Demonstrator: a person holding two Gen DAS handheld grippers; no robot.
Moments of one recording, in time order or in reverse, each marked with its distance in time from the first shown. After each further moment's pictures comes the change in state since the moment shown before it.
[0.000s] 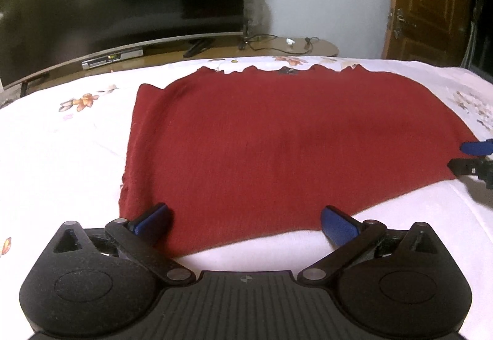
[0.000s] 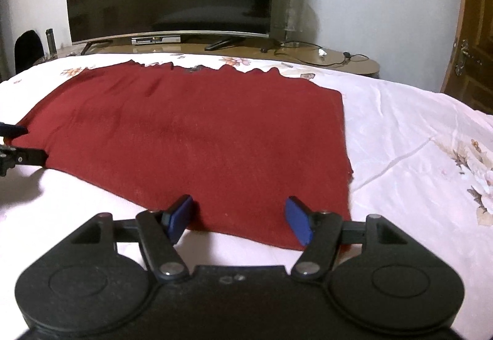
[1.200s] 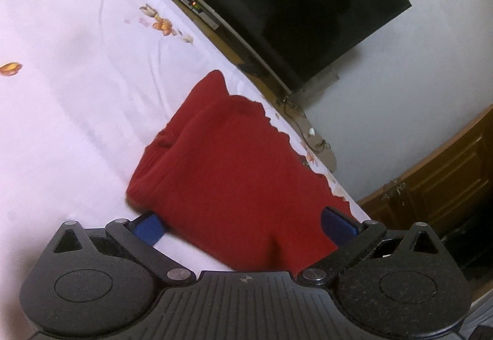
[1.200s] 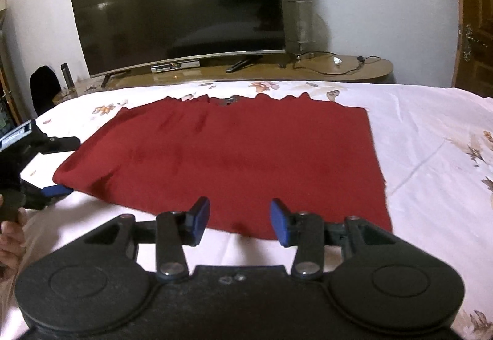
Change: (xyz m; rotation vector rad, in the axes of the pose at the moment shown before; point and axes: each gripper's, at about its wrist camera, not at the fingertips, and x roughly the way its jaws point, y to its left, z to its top) left arm -0.017 0.071 -0.035 -0.837 -0.143 -0.222; right arm -0.032 0.032 0.024 0.114 -0.045 0.098
